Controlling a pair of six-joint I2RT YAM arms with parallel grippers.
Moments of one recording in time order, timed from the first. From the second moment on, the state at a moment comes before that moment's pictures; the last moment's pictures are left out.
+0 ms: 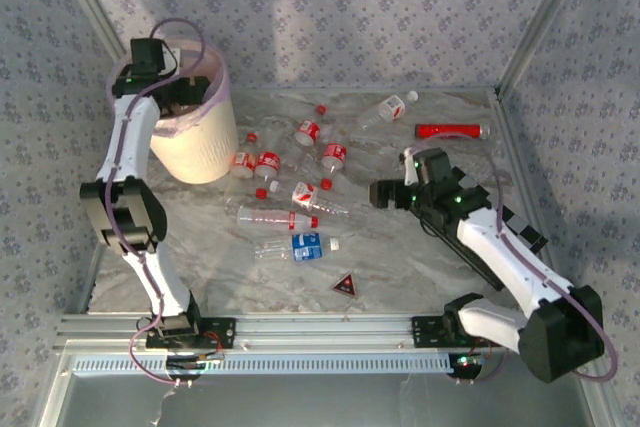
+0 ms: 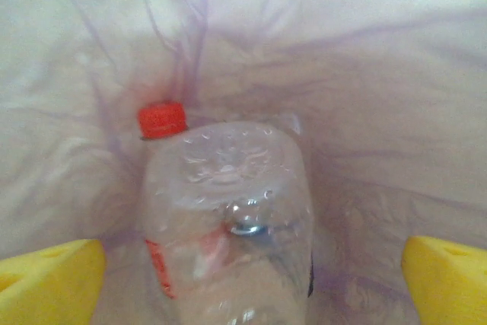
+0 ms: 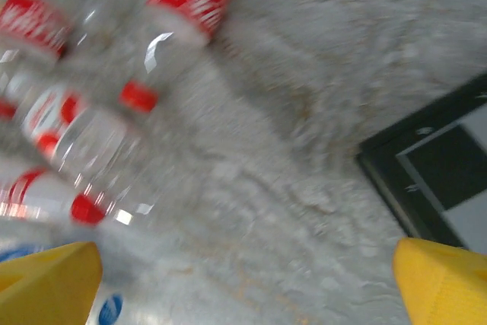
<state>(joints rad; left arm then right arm) 0.06 1.85 1.92 -0.79 0.03 0.00 0.36 1.14 0.86 -0.52 -0.09 0.33</state>
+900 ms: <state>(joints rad) -0.52 0.88 0.92 -0.66 -0.03 -0.44 0.27 2.16 1.75 -0.43 -0.03 0.99</state>
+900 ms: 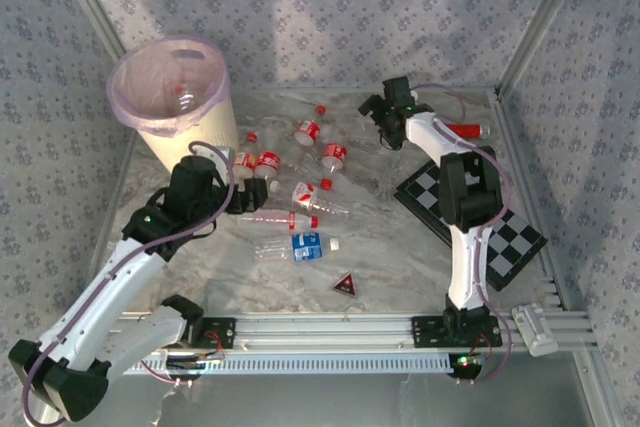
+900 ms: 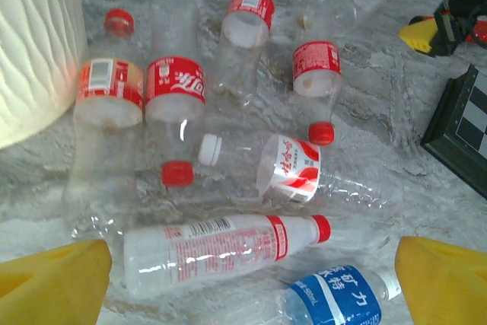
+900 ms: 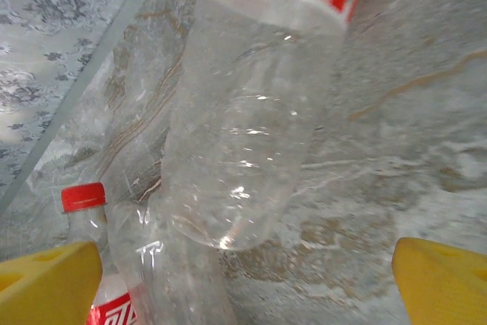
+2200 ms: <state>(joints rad) -0.52 0.83 0.91 -0.57 0.02 -0.53 0.30 2.16 1.77 -0.54 0.06 0.93</state>
